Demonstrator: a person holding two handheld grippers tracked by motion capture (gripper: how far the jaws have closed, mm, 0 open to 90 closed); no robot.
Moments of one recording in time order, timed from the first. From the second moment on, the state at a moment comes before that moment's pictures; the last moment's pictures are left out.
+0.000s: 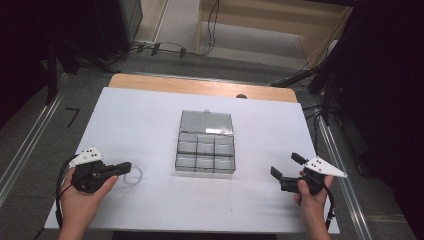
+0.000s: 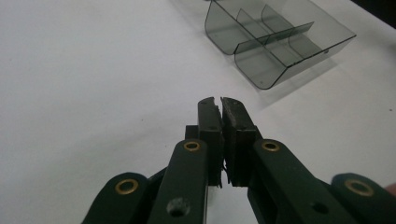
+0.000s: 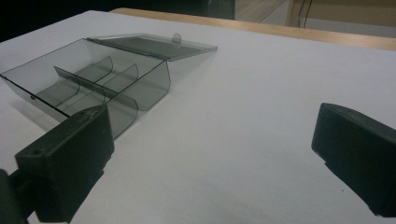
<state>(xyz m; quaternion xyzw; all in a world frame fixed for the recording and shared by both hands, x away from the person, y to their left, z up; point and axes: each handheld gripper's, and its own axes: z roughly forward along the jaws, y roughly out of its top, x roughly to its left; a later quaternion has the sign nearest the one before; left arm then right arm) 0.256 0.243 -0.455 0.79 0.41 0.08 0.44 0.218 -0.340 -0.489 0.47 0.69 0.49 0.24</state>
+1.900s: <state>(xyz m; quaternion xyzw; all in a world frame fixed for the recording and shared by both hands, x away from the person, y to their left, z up) 0.275 0.186 -0.404 0.79 0.34 0.07 0.50 0.216 -0.338 -0.488 0.47 0.69 0.50 0.24</state>
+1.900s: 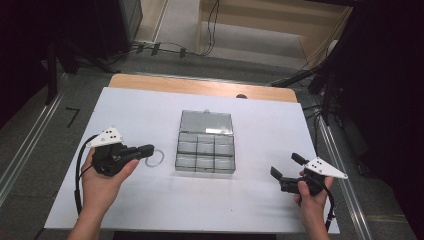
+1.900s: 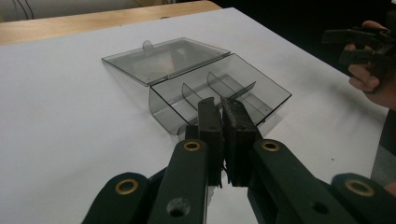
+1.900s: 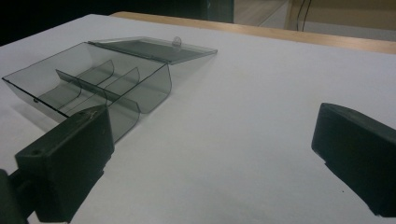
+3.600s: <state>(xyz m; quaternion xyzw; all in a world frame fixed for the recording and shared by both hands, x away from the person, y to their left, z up) 0.300 0.126 -0.399 0.80 0.31 0.05 0.52 0.215 -0.340 -0.485 0.46 0.68 0.51 0.24</state>
